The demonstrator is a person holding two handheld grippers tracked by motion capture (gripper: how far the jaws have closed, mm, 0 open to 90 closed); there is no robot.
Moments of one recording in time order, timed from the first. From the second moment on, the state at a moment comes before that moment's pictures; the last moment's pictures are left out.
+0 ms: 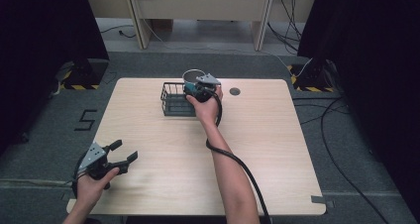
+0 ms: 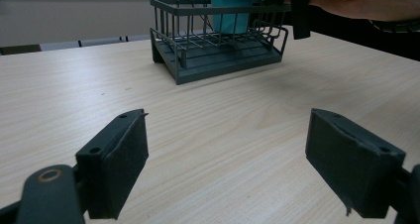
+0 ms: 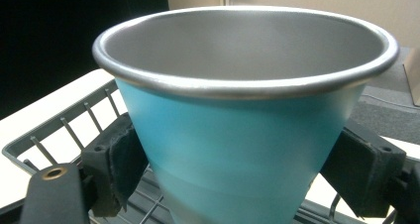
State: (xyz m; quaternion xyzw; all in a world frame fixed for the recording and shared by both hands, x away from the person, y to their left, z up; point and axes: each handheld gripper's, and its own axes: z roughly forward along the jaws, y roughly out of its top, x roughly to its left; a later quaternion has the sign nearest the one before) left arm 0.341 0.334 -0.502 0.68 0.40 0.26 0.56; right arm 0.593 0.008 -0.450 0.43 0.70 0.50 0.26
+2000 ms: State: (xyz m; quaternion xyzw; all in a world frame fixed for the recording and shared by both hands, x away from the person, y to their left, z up) left arm 0.341 0.333 -0.502 0.68 0.40 0.26 0.56; right arm 0.564 0.001 -0.424 0.45 0.74 0.44 0.22
